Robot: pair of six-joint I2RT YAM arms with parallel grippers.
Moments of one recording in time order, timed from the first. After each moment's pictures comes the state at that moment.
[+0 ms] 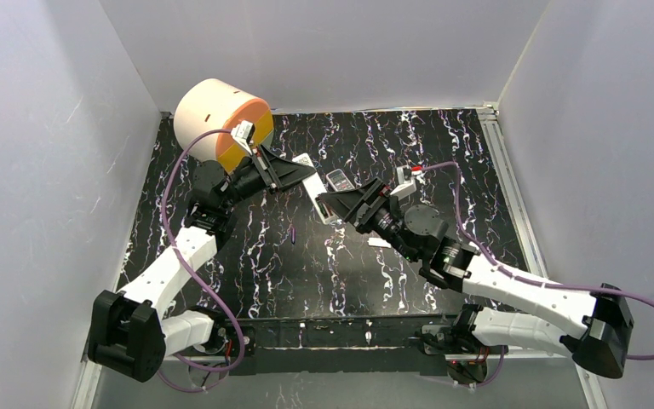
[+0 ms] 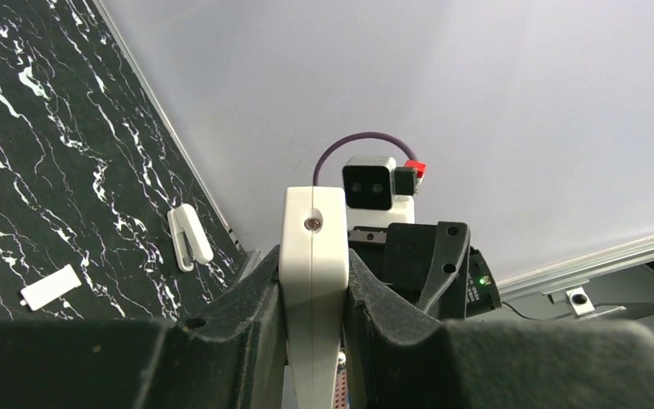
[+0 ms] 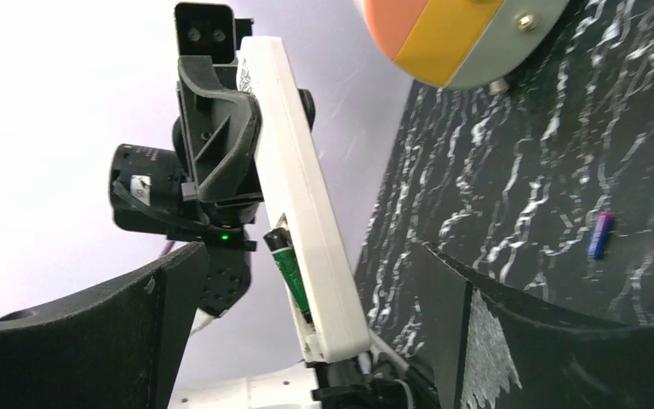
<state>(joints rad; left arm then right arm) -0.34 1.15 0.76 0.58 0.73 -1.28 1.06 0.98 0.73 0.26 0.27 1.11</state>
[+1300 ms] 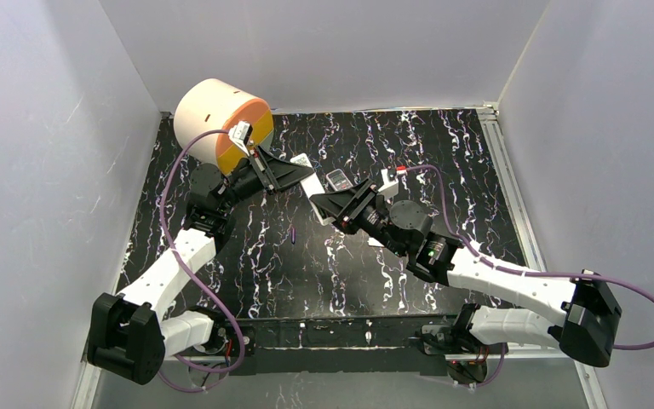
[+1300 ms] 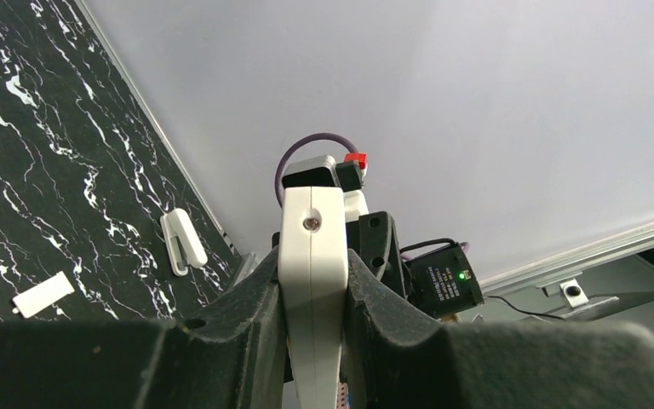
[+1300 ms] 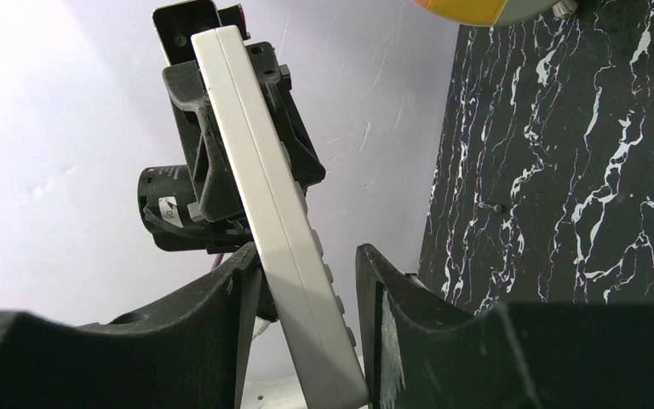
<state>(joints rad) -0.34 1.13 0.74 0.63 0.74 -1.29 1.05 1.11 0.75 0.37 0.18 1.38</state>
